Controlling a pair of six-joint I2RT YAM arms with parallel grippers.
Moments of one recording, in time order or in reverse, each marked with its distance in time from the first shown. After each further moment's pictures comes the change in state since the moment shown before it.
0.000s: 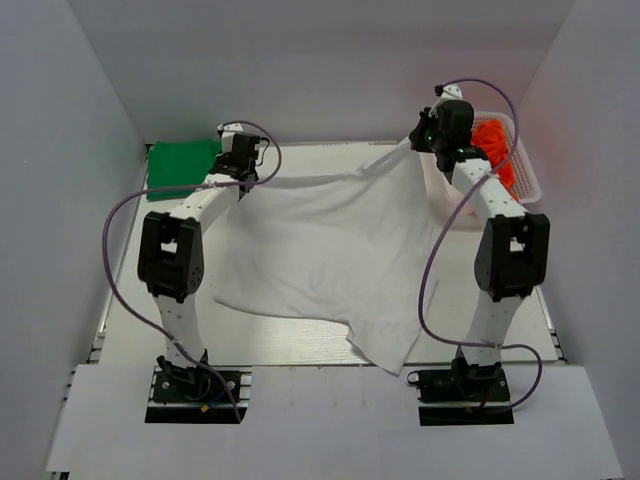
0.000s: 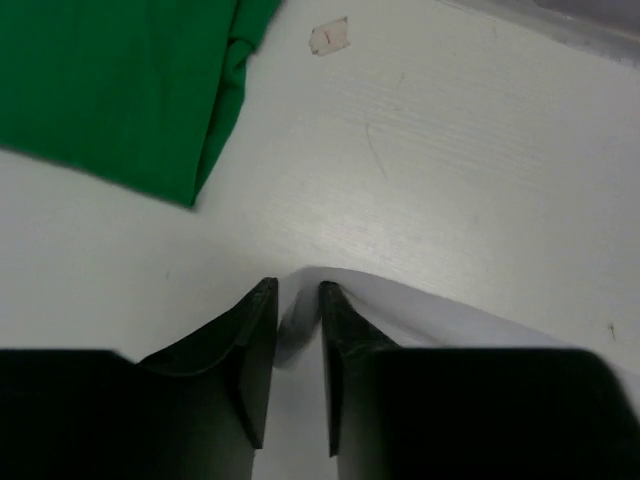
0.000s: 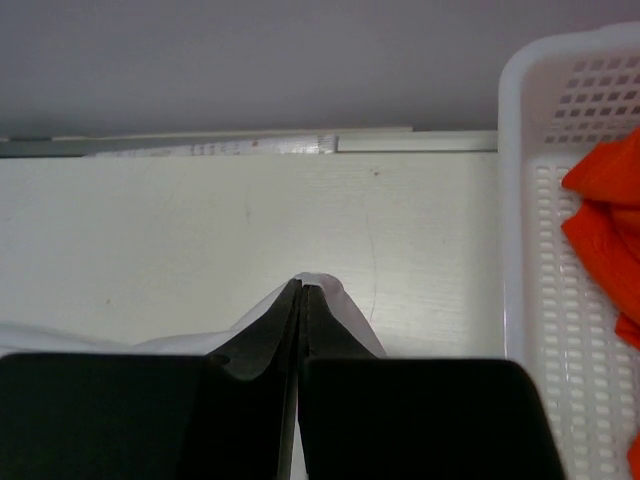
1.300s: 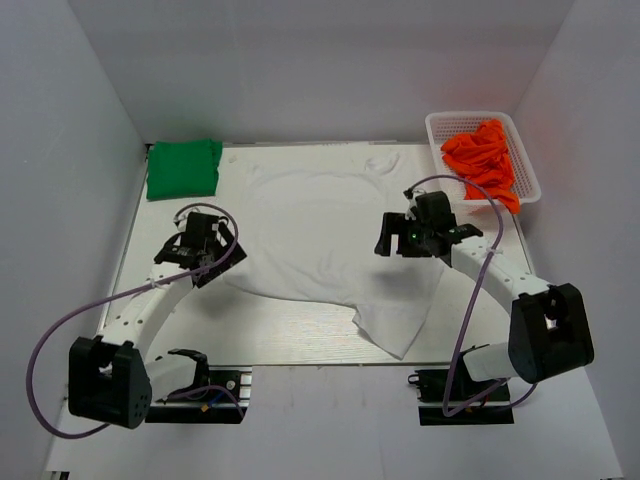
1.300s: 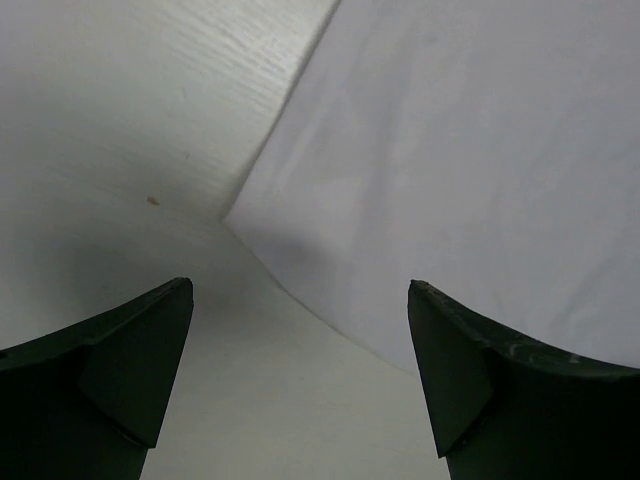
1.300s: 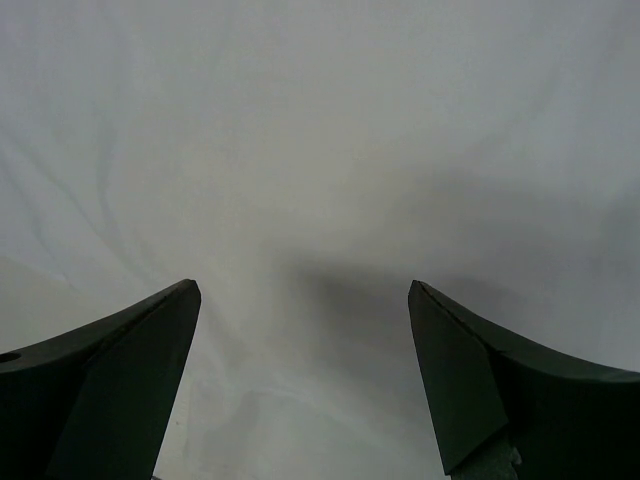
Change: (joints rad) left arm 0.072 -0.808 -0.727 -0.324 0.381 -0.355; right arm 0.210 -0.506 -0.715 -0.280 -0.085 0.077
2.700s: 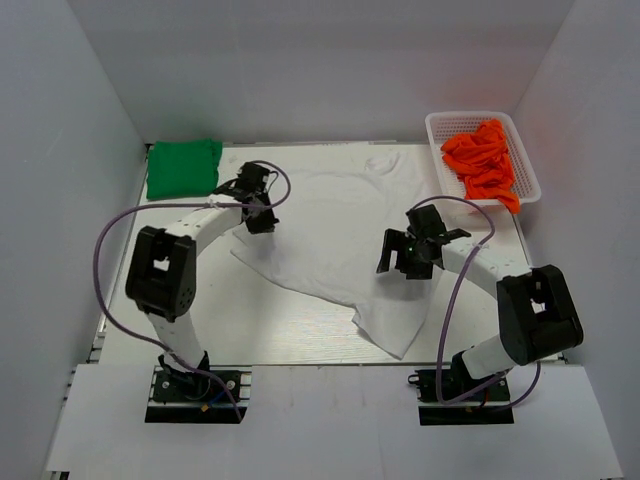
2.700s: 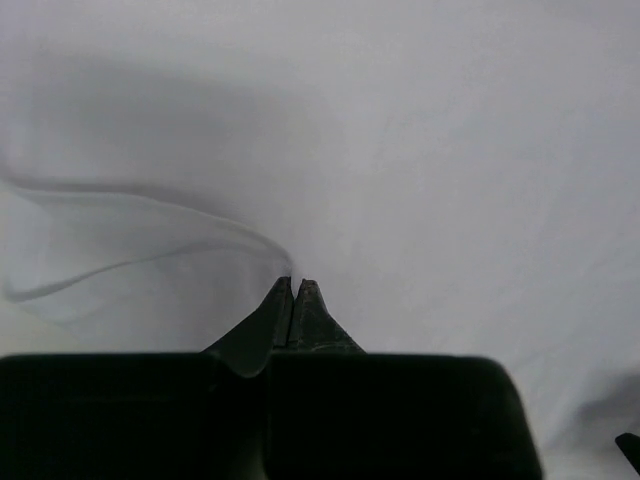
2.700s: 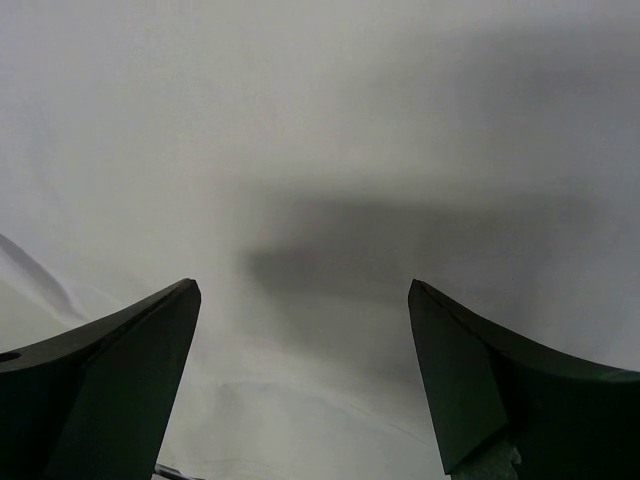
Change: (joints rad) left arm -0.132 0.638 0.473 0.092 0.105 0.129; right arm 0.015 0.091 -0.091 -0.066 0.054 0.166
